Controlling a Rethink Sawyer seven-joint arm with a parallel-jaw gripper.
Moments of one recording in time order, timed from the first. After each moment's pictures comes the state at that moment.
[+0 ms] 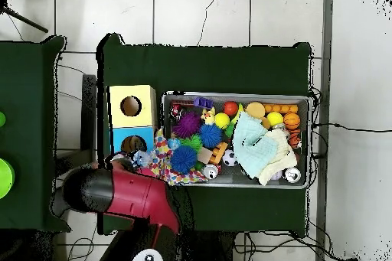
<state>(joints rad) 0.33 -0.71 -0.32 1.86 0.40 0.46 2.42</state>
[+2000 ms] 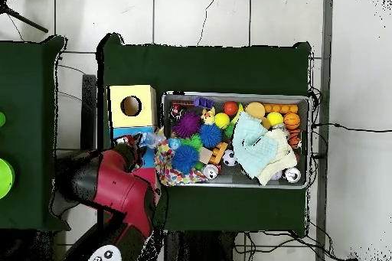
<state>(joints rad) 0.58 -0.44 -0.57 1.76 0.74 0.29 2.59</state>
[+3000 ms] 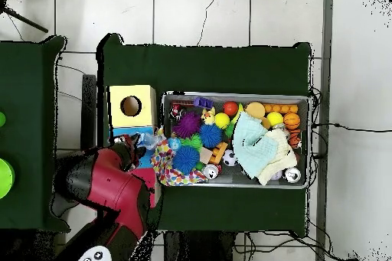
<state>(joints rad) 0.62 -0.40 -0.62 1.72 0.78 0.36 2.61</state>
